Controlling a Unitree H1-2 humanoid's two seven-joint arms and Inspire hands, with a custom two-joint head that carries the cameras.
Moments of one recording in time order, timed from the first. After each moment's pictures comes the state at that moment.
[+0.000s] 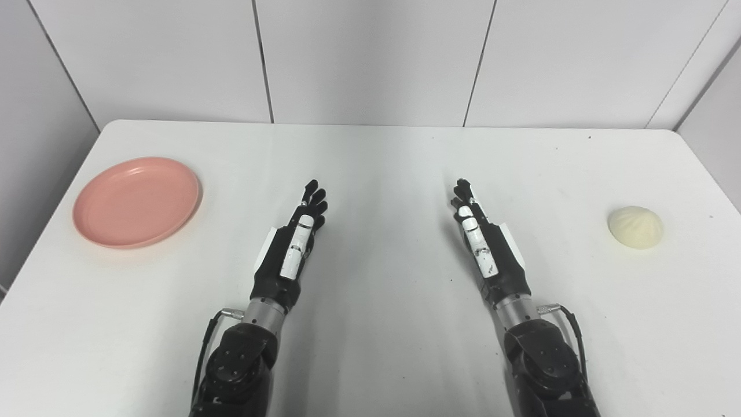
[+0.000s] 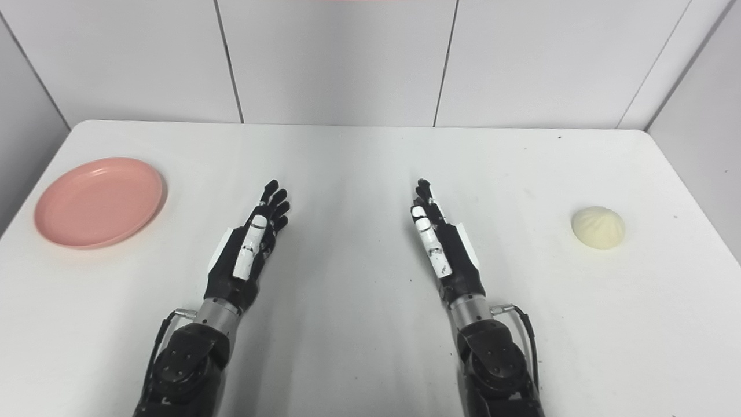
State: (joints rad) left arm -0.16 -0.05 -0.10 0.15 -0.02 -0.06 -0.15; right arm -0.15 -0.08 0.04 0.10 -0.01 -0.06 0.11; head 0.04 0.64
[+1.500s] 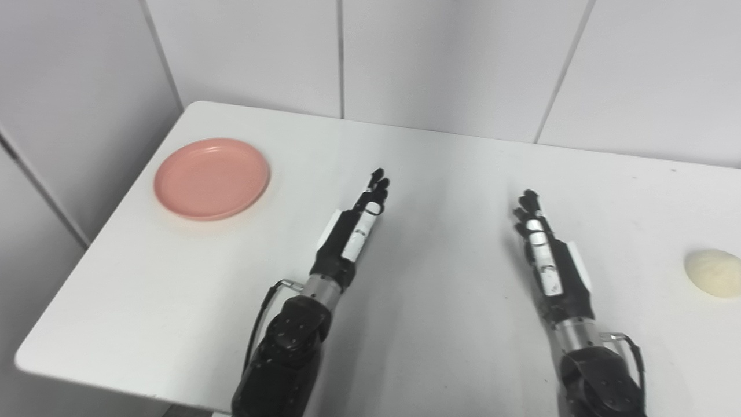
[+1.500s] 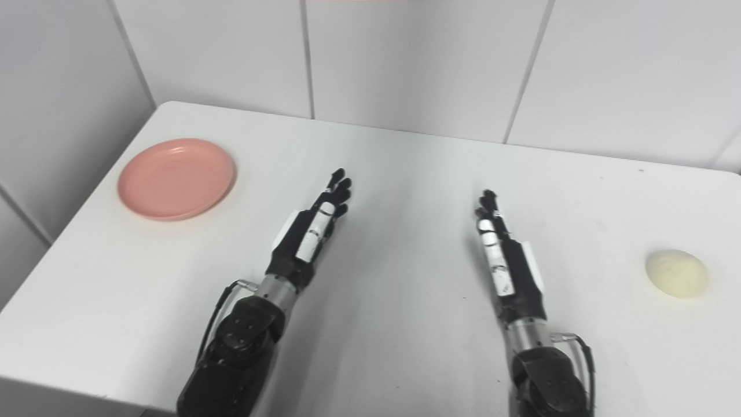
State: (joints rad) left arm -0.22 -0.07 -0.11 0.24 0.03 -0.11 -0.11; right arm -0.17 -0.12 0.02 0.13 0.06 -0.11 0.16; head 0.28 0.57
